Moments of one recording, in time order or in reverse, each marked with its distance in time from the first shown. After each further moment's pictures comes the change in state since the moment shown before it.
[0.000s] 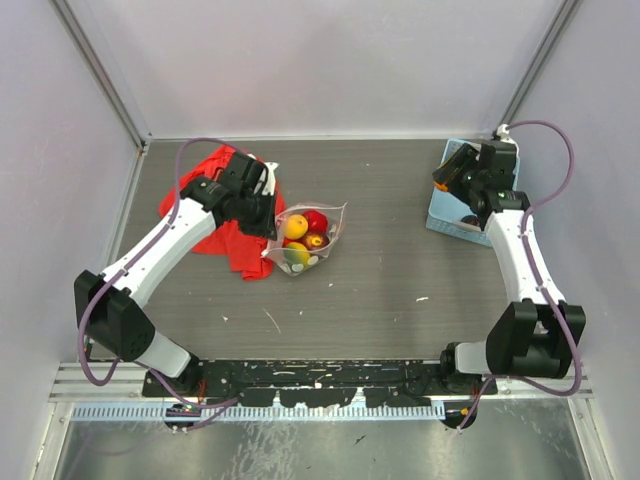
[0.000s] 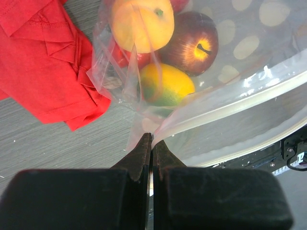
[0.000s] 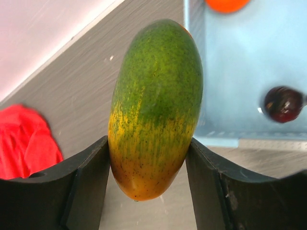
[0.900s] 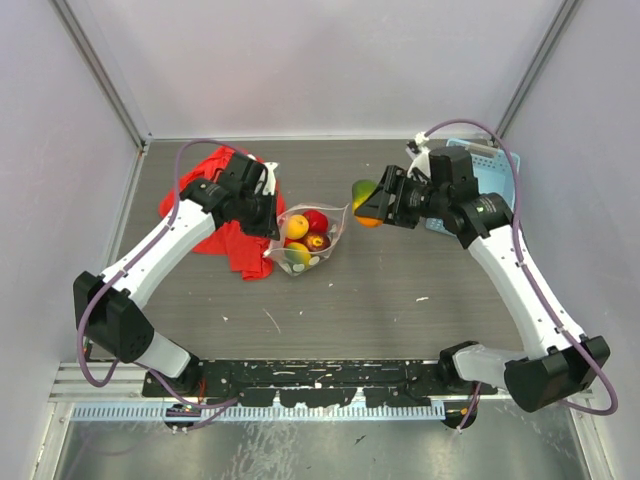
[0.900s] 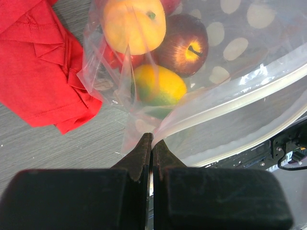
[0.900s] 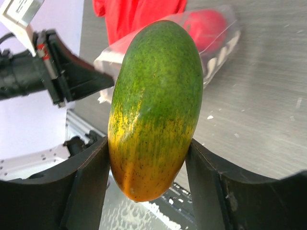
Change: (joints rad) left arm 0.000 -0.011 -0.017 0.030 0.028 -0.026; right arm 0.422 -0.176 0.143 -0.397 -0.396 0.007
